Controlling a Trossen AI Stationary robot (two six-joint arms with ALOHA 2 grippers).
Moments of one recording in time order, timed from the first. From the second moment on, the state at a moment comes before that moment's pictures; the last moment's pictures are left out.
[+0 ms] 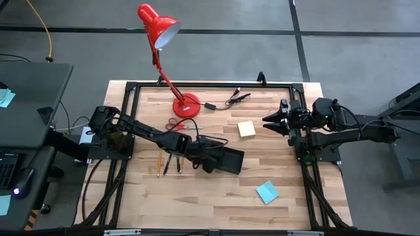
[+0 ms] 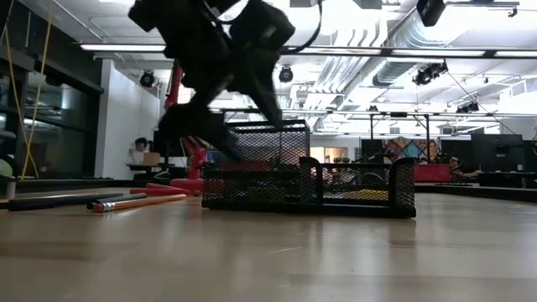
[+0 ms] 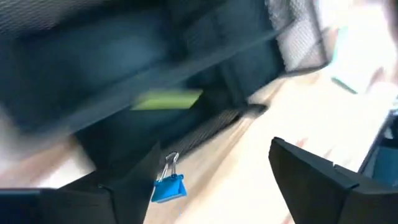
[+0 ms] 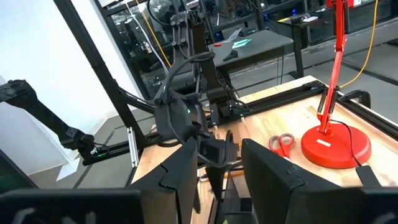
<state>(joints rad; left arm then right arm) -0.08 1.77 1.11 -0.34 0.00 -1.15 -0.03 0.58 0.72 -0.21 -0.07 0.31</state>
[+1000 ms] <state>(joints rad) -0.05 1.77 1.11 -0.11 0.06 -1.09 -0.03 0.60 0.72 -0.41 -0.05 0.48</state>
